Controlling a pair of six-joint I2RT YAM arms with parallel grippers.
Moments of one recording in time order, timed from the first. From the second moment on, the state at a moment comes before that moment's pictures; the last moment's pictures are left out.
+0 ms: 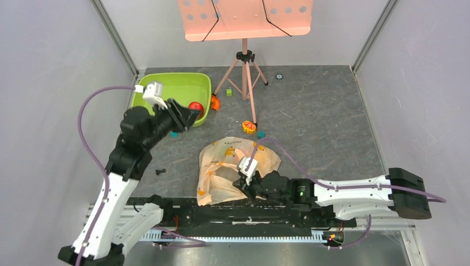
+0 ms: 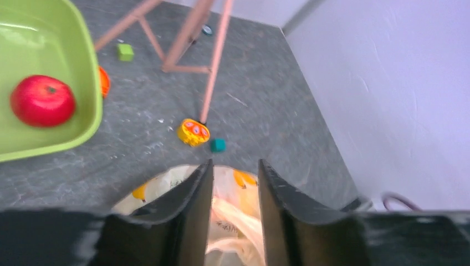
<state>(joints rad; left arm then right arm) -0.27 0.84 1.07 -0.42 0.22 -0.56 1.42 1.09 0.53 0.24 0.28 0.16</state>
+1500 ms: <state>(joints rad) -1.30 1.17 0.55 -0.15 -0.59 -0.82 1.29 1.28 0.46 0.28 0.53 0.63</state>
